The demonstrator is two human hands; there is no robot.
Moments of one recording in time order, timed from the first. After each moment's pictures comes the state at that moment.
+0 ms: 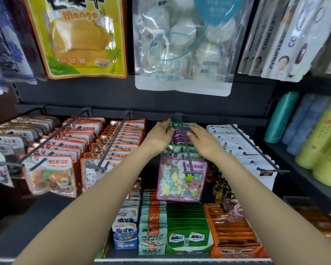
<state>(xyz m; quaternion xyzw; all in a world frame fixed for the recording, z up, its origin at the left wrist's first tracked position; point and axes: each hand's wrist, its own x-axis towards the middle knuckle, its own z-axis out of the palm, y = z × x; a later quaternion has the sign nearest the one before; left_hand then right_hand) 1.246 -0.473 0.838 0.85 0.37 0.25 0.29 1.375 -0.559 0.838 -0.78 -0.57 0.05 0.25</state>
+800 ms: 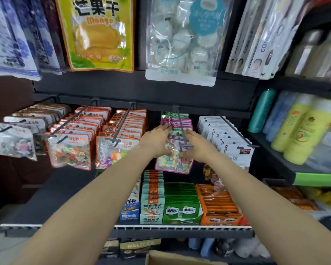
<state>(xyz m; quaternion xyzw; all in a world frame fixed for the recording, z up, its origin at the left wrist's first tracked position) 1.200 -0.527 0.817 0.94 0.33 0.11 0.03 1.336 -0.621 0.821 -0.78 -0.61 0.02 0.11</state>
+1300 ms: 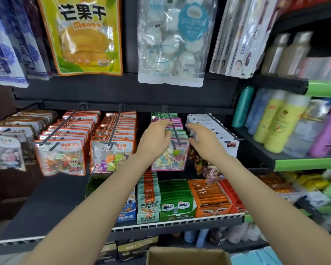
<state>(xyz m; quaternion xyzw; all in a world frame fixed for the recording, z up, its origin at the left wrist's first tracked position) 1.183 -0.579 0.843 0.87 0.26 0.36 0.20 1.317 -0.672 0.845 -0.78 -0.56 -0.08 0.28</state>
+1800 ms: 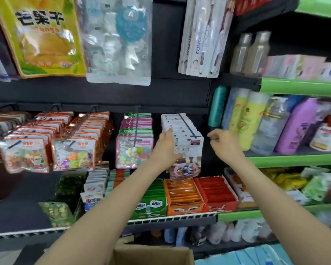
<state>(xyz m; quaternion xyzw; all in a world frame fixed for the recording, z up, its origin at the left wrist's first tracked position) 1.299 -0.670 0.814 0.89 0.29 0.24 0.25 1.448 -0.781 0.838 -0.83 -0.43 -0.05 0.35</state>
